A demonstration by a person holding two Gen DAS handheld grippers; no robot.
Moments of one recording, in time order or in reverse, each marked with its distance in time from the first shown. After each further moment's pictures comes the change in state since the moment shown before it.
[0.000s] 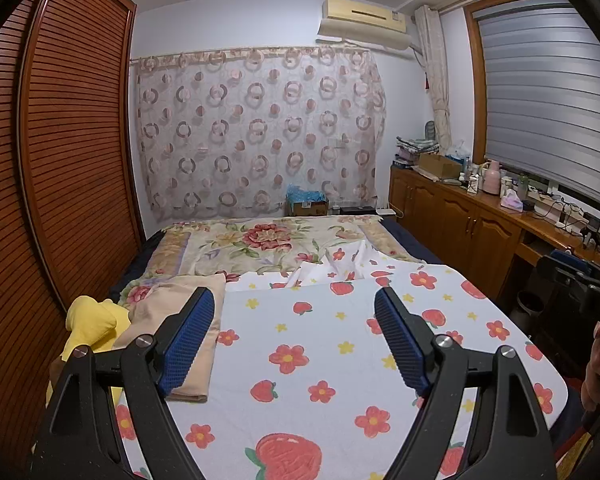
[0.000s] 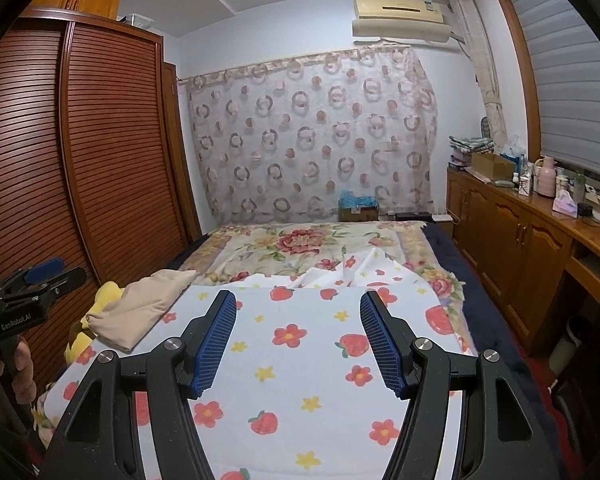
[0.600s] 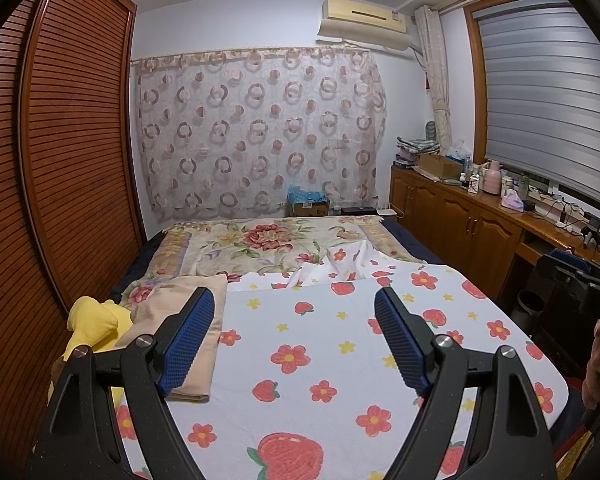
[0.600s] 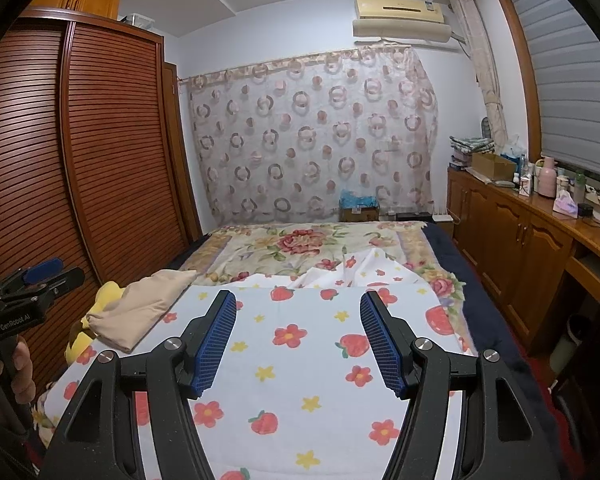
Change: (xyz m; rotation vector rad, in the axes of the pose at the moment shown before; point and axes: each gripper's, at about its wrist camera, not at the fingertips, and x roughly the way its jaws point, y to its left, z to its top) left arm 0.000 0.000 -0.001 0.002 -0.002 0.001; right arm 0.001 -0.006 0.002 -0.003 0.003 0.006
